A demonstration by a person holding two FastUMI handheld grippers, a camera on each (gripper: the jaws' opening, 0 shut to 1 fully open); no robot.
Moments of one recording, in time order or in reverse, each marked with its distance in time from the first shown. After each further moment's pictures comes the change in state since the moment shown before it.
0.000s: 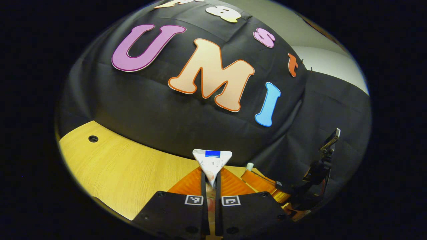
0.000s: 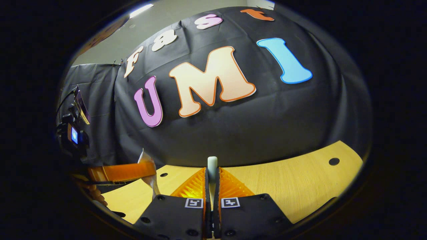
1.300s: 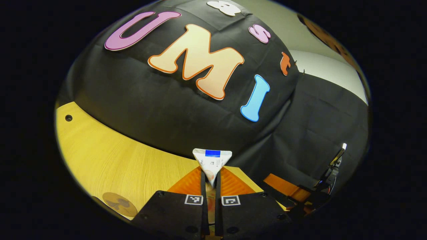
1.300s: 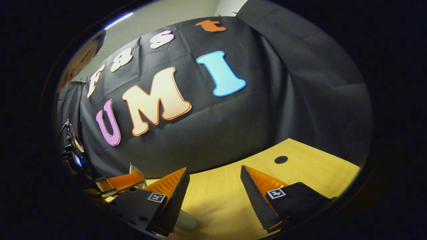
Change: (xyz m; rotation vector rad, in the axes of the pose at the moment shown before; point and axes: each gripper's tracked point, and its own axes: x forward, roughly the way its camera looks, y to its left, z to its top) left arm 0.060 -0.051 -0.060 -0.083 0.021 -0.127; right arm -0.092 -0.148 0.035 0.107 -0.136 -0.359
